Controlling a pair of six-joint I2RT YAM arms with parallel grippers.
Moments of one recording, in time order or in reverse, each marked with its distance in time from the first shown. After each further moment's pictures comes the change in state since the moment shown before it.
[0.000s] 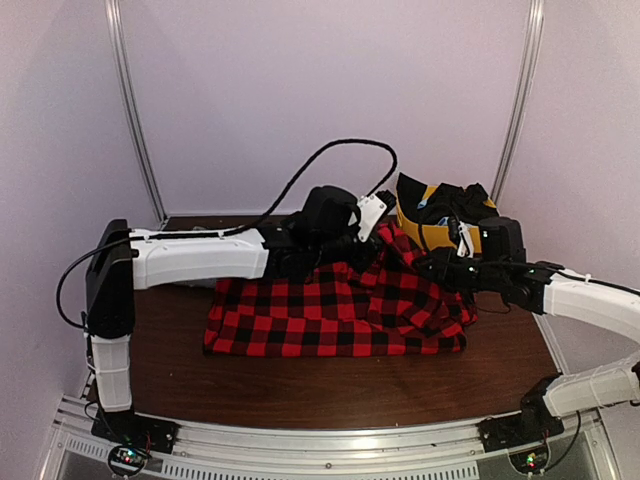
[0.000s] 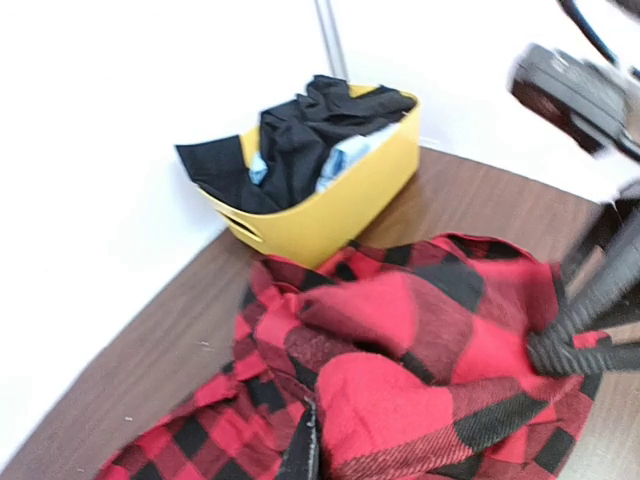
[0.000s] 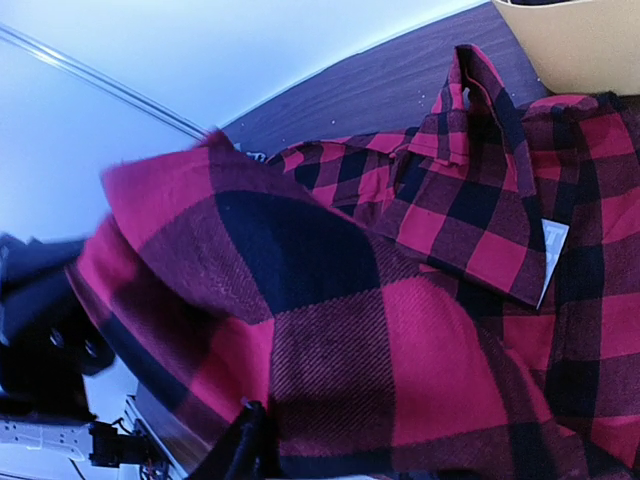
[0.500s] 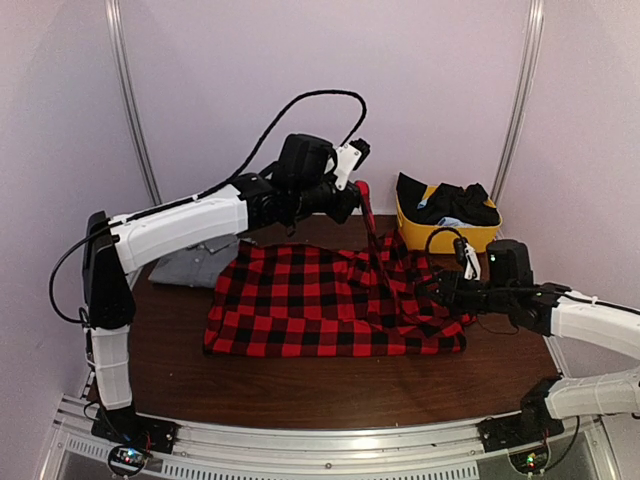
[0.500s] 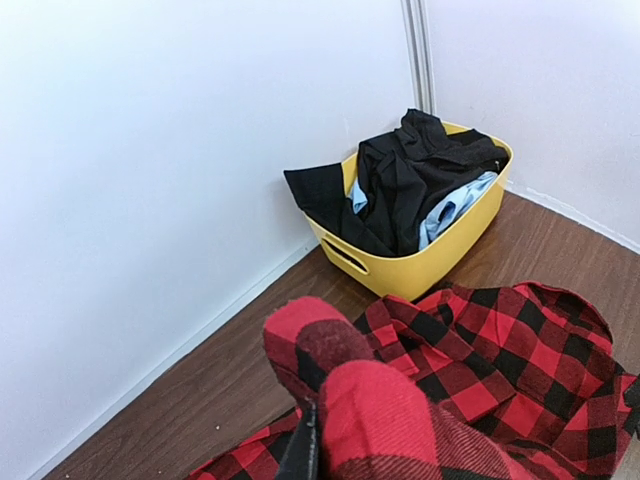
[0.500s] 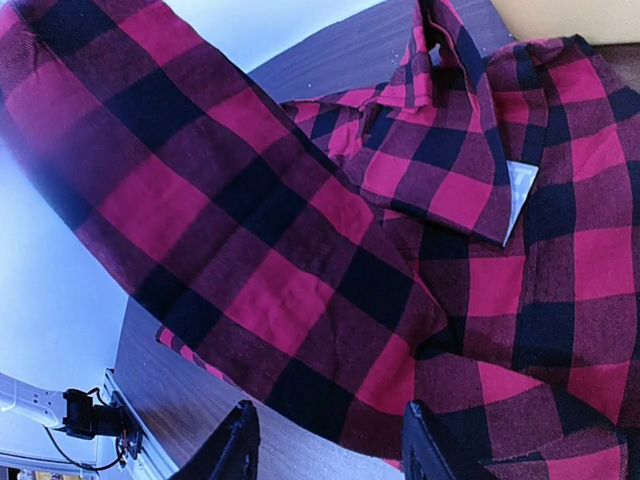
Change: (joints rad) left arm 0.127 0.000 0.274 -0.240 -0.012 0.011; right arm 0.000 -0.109 -0.144 -0.001 -0.008 -0.038
